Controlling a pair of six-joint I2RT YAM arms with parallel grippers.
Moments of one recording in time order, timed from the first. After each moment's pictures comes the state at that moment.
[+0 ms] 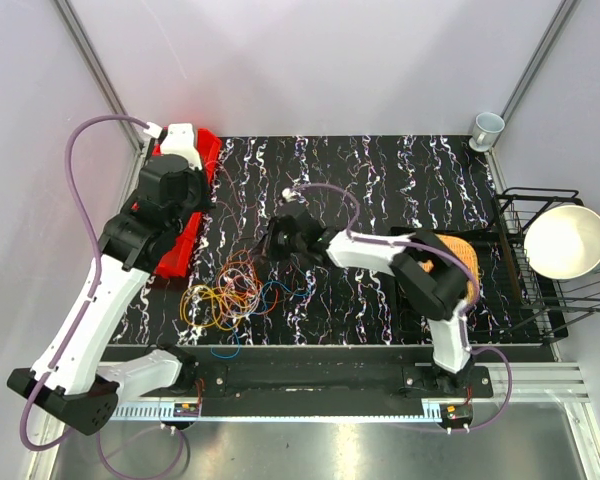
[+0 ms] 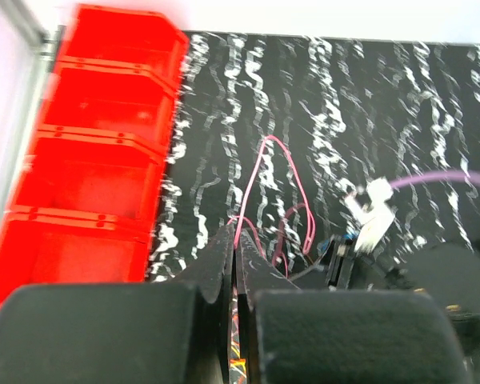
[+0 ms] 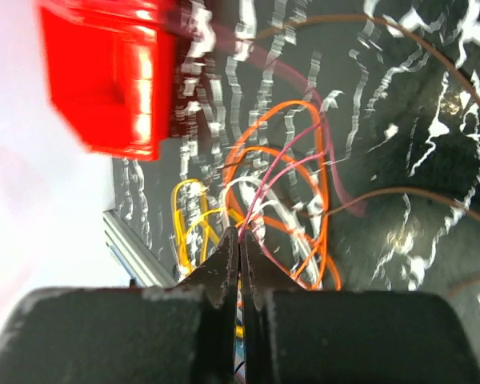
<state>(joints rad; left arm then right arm) -0.45 1.09 1.40 -0.71 -0.37 -0.25 0.88 2.03 1.31 0.15 -0.18 1.04</state>
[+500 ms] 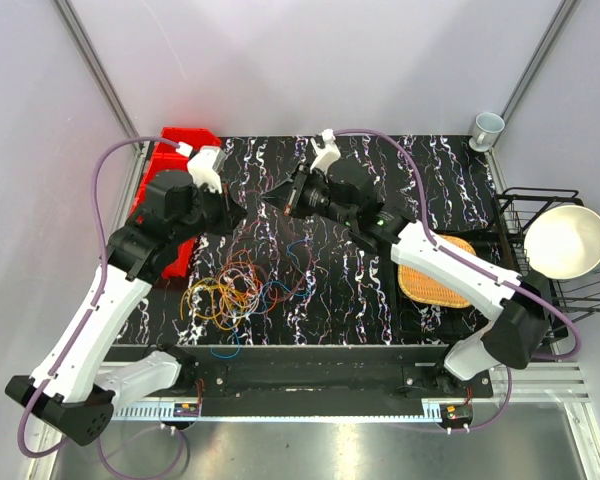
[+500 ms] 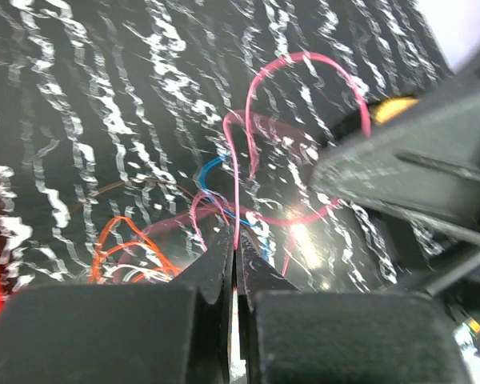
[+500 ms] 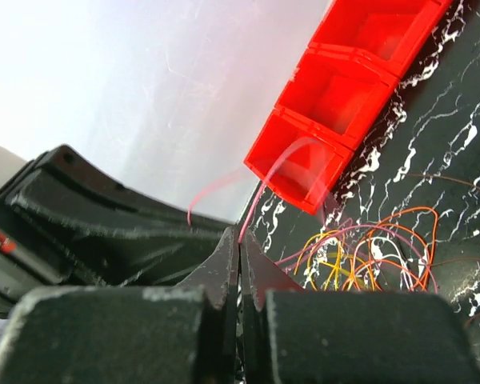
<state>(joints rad) -0.45 1.03 1.28 -0.70 0.12 -0.30 0.84 1.51 1.37 0.00 -0.12 0.87</state>
